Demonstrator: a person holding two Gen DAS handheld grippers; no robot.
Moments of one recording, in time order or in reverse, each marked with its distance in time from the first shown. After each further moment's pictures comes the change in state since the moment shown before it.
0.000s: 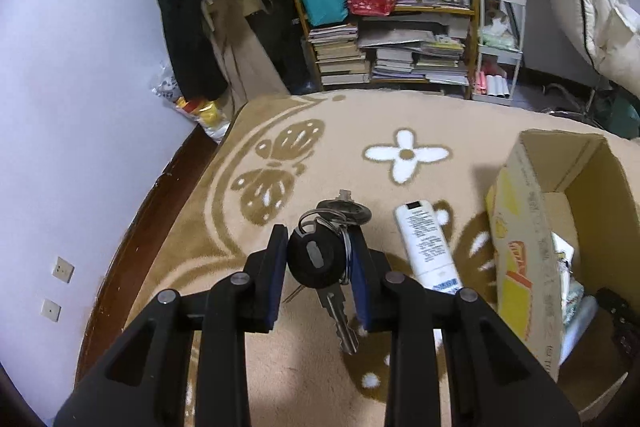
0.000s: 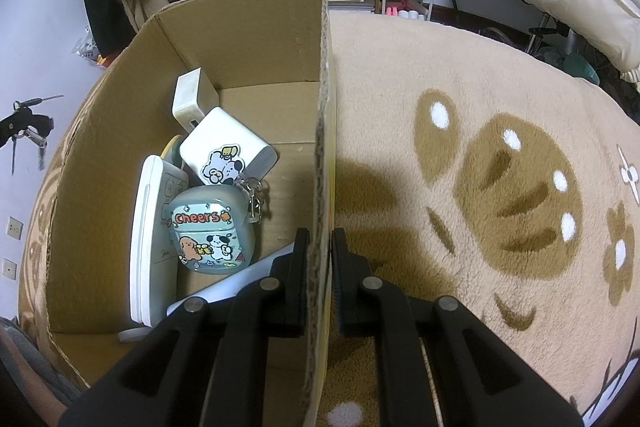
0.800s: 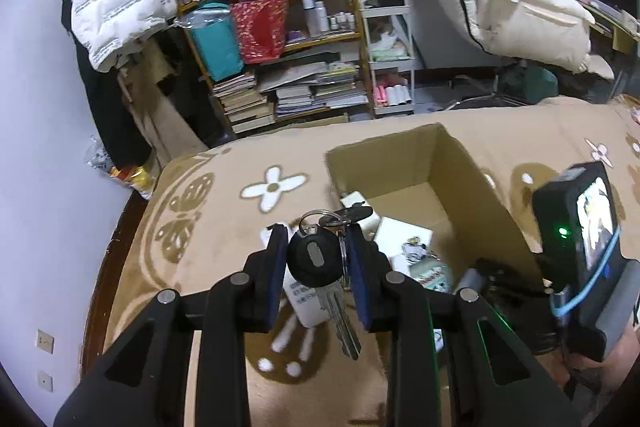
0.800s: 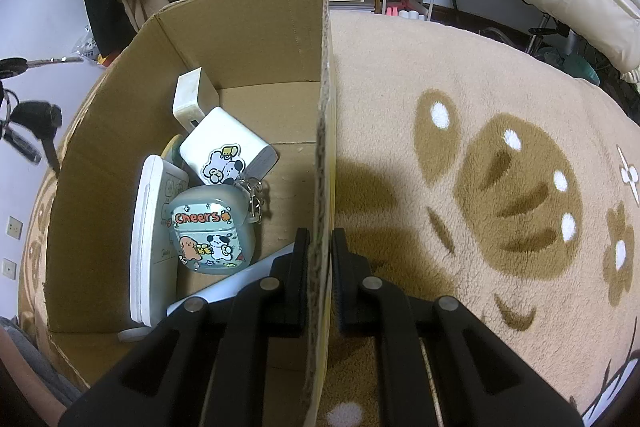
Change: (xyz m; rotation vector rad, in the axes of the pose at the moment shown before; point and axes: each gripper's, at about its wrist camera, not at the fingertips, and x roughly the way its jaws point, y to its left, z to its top) left arm -0.093 -0.103 -0.013 0.218 -0.139 -0.223; right arm -0.001 -0.001 0.002 -0.001 0.000 0.000
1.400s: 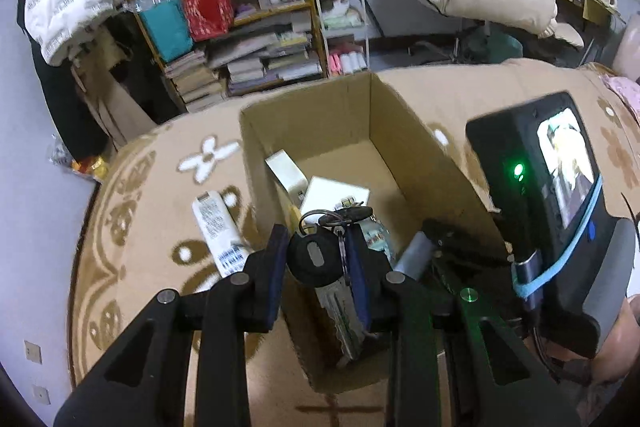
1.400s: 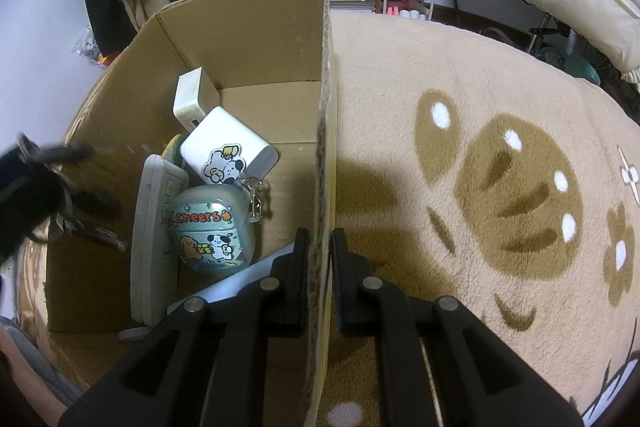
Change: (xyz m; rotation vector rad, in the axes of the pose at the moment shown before) left arm 0.028 -0.046 -0.022 0.051 0.114 -0.133; right arm 0.000 0.000 0.000 0.000 0.000 0.000
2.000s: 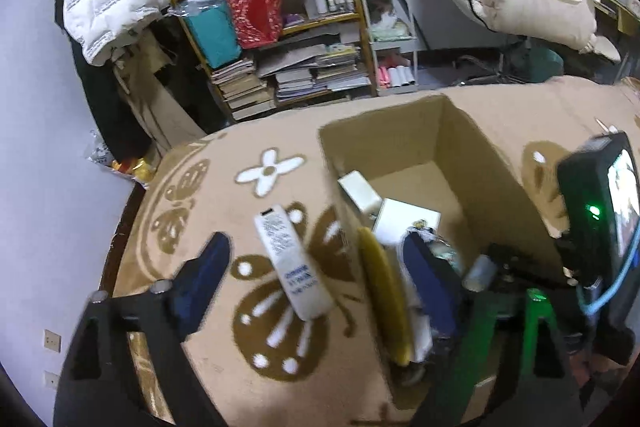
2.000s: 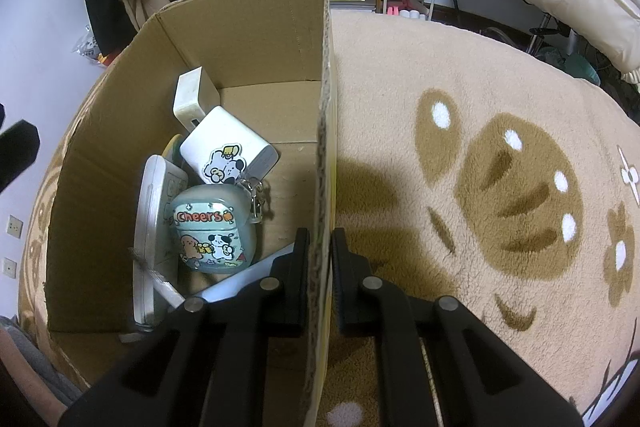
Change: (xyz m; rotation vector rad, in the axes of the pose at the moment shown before) left arm -0.007 0.045 0.013 -0.051 -0.062 0.170; right arm -0.001 0.001 -0.001 -0.001 0.000 0.000
